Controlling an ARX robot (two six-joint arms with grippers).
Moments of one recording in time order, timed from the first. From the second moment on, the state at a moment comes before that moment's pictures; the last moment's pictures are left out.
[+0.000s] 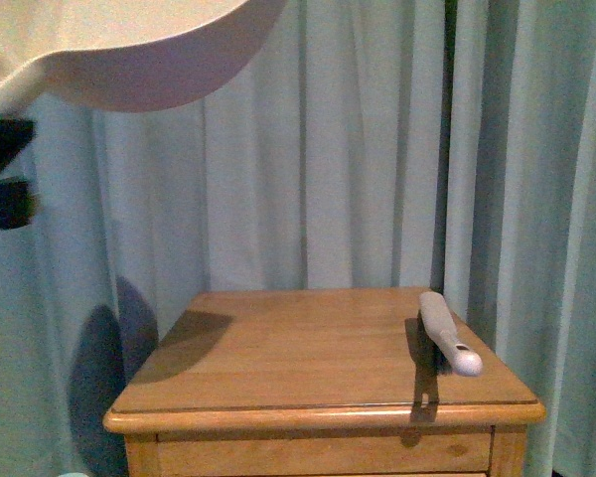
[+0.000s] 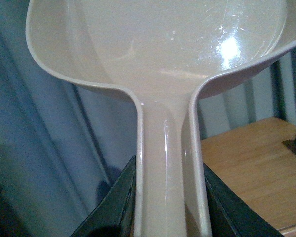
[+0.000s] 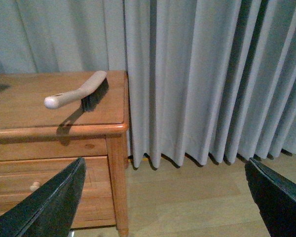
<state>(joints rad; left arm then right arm) -0.24 1.15 0.59 0.80 -0.04 0.36 0.00 0.00 0.02 0.00 0.00 0.00</state>
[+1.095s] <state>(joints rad) 0.27 0.76 0.37 0.61 0.26 0.11 0.19 0.83 0.49 0.07 0.28 0.03</state>
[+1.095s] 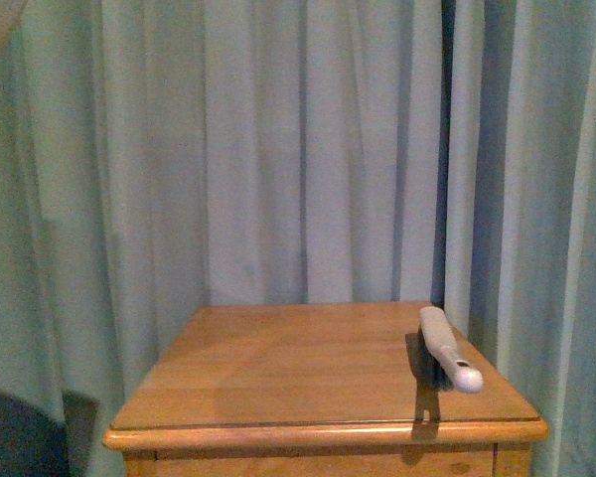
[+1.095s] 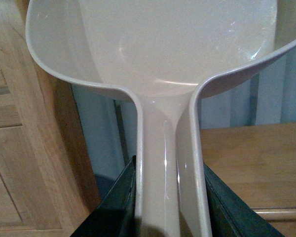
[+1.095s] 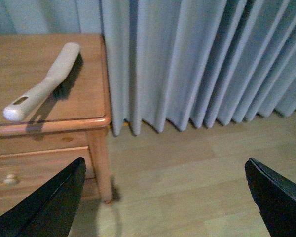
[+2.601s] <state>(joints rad) 0.27 0.76 0.37 0.61 0.26 0.11 0.33 2.10 1.73 -0.49 0.13 0.51</state>
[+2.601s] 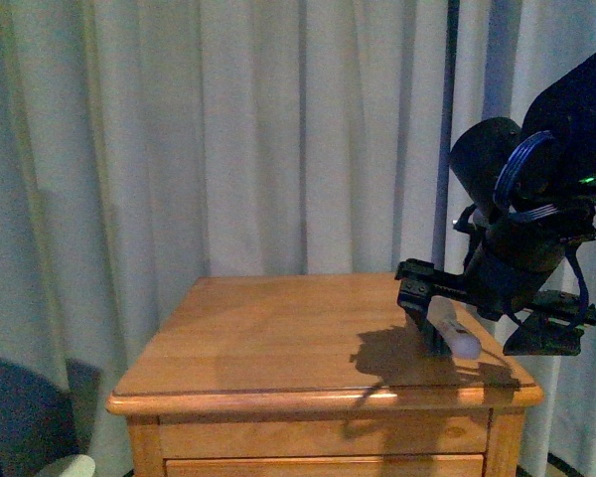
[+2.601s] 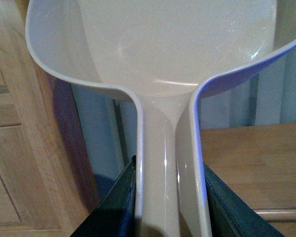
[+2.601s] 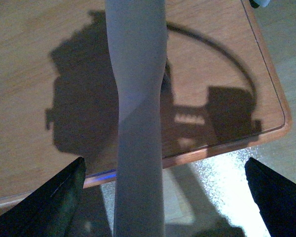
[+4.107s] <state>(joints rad) 0.27 0.76 0.37 0.61 0.26 0.11 0.31 1.33 0.89 0.25 0.23 0.12</state>
